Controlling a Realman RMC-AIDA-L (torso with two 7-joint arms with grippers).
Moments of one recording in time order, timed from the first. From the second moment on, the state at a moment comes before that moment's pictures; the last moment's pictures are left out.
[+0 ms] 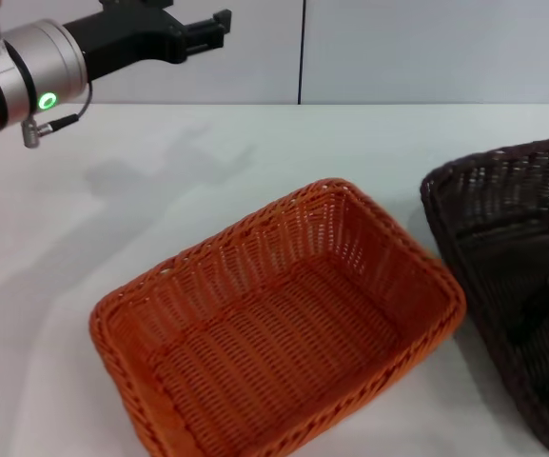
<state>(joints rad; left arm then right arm) -0.48 -2.06 1.29 1.13 1.65 0.72 -1.78 0.73 1.95 -1.11 -1.01 0.60 1.87 -1.67</state>
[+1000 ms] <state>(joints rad) -0.51 -2.05 1.25 1.13 1.66 0.69 -1.75 0.62 1.80 -1.39 -1.15 1.11 1.88 -1.48</state>
